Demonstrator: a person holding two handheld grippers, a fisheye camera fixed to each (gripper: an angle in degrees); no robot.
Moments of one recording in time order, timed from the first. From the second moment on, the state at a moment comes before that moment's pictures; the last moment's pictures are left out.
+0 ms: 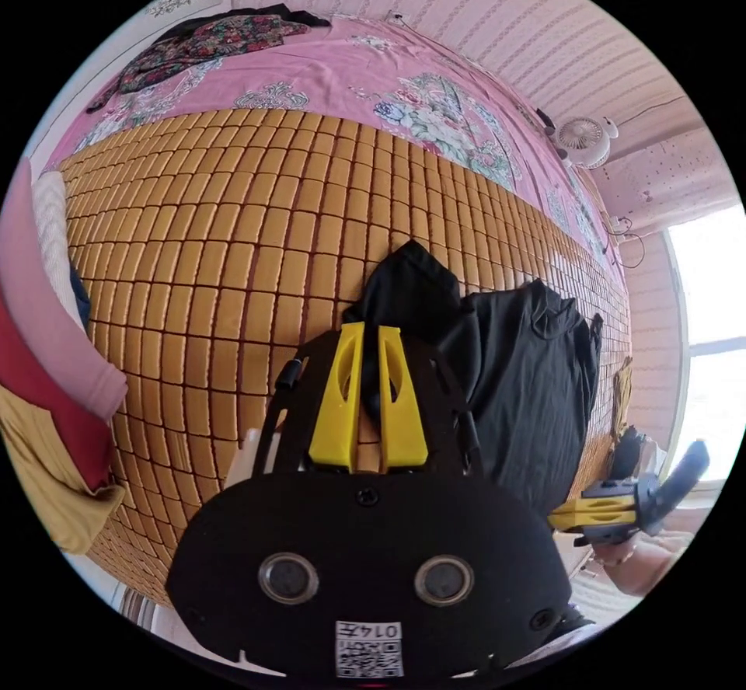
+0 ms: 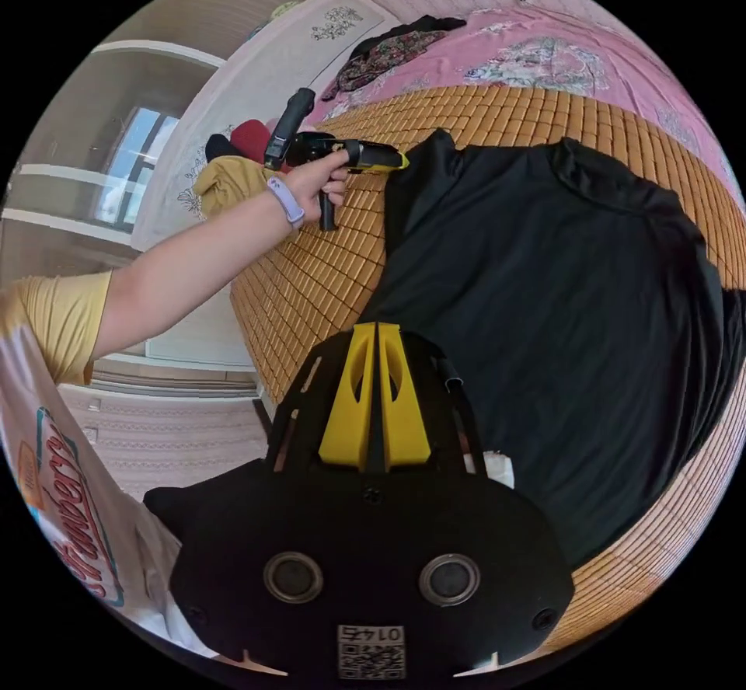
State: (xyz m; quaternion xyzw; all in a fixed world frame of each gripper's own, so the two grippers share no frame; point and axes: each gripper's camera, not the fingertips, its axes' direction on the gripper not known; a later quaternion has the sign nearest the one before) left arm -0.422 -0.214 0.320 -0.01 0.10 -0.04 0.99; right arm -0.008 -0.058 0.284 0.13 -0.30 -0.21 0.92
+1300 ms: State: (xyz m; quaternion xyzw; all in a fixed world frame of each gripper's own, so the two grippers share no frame) left arm -0.277 -0.200 0.331 -0.03 0.13 0.13 0.98; right arm -0.007 -0.186 0.296 0.15 -0.18 -0.05 0.97
